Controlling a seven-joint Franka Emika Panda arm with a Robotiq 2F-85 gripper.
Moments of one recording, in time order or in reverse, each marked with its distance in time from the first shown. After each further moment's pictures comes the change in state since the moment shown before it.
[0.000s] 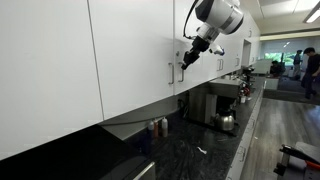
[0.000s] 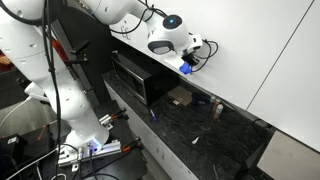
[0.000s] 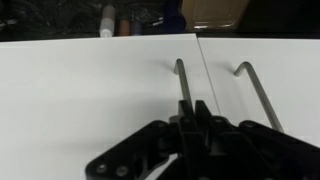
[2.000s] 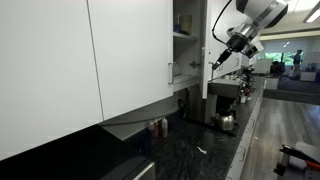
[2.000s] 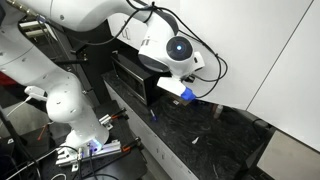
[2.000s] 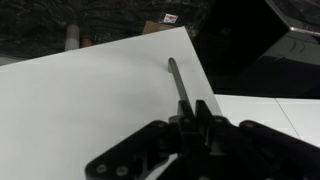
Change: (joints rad) arm -0.252 -0.217 -0.126 -0.142 0.099 -0.498 -0.580
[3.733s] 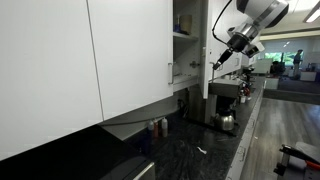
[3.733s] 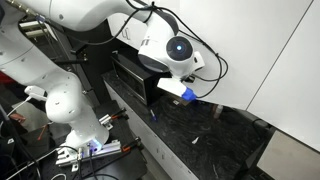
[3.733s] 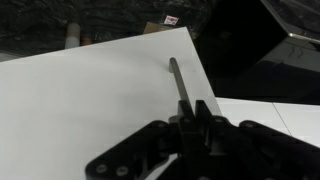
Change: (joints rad) arm -0.035 0.000 0.026 0.000 -0.002 -0.011 -0.037
